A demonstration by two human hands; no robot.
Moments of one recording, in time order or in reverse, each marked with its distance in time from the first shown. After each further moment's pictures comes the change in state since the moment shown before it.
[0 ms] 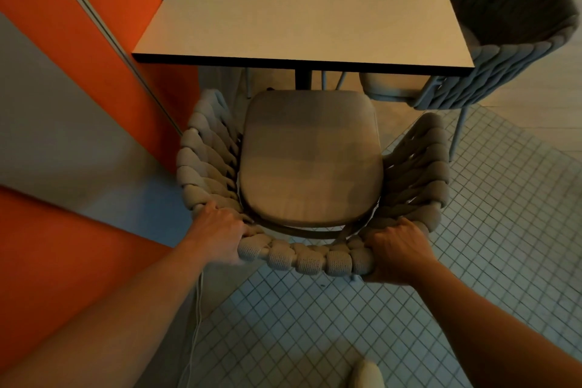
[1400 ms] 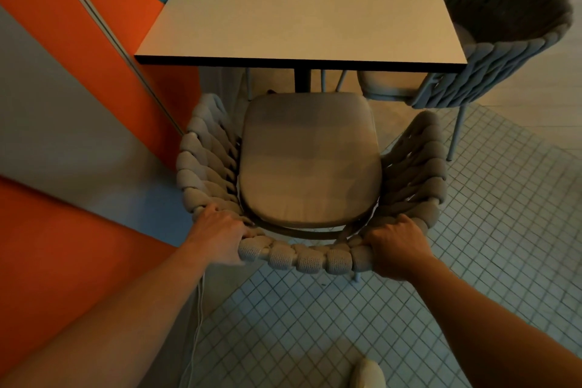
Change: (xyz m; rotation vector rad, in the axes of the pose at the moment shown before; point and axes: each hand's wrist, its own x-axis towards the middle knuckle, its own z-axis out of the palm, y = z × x) left_hand -0.009 0.013 0.004 -0.069 0.010 -0.038; right_hand -0.006 0.001 0.006 0.019 0.017 0.020
